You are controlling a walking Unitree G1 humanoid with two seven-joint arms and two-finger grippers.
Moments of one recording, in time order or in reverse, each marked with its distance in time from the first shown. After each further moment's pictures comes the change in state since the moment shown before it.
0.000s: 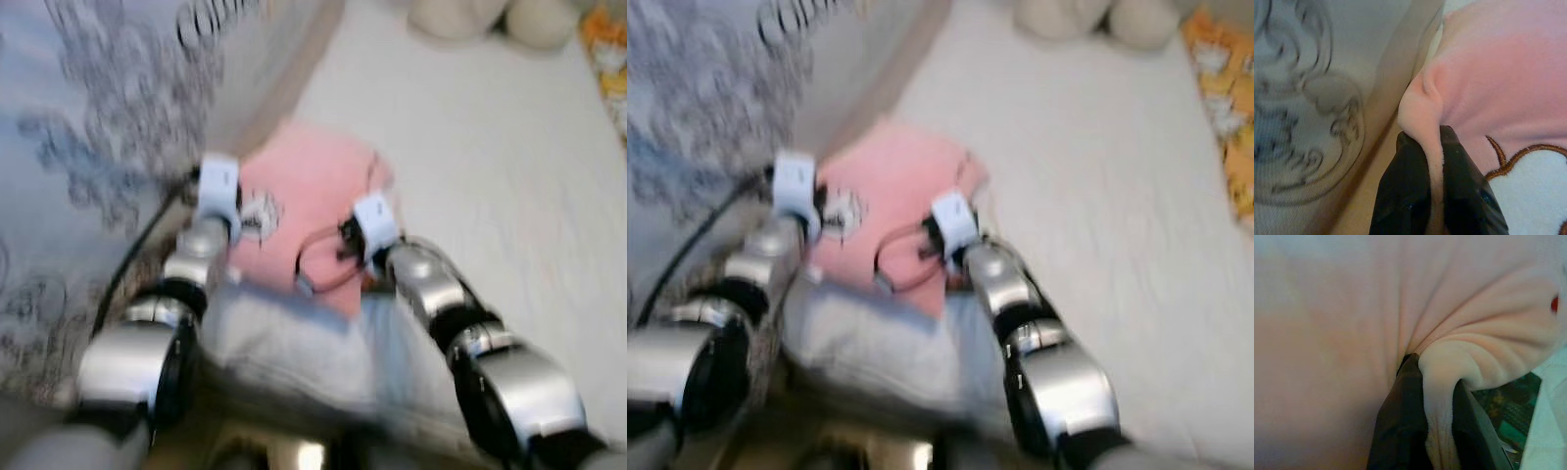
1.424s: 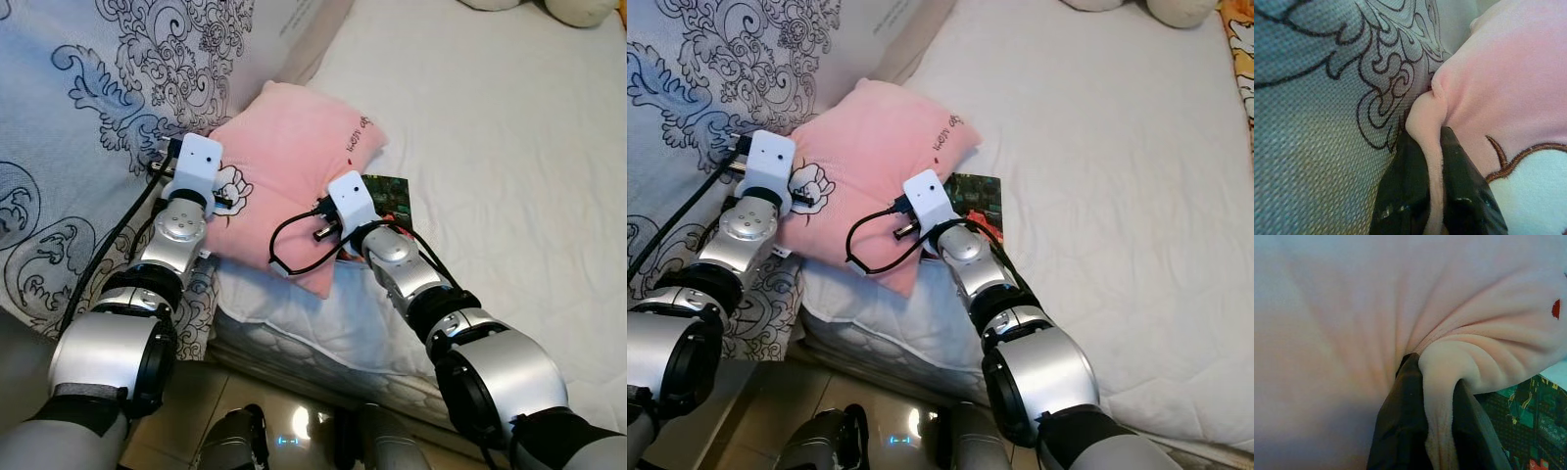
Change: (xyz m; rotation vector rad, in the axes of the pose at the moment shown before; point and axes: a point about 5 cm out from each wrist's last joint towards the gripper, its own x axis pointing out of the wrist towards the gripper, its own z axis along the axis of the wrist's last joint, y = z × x) left arm -0.001 0.034 0.029 0.264 -0.168 0.155; right arm 0.012 0.018 0.035 -0.069 -0.122 -0.024
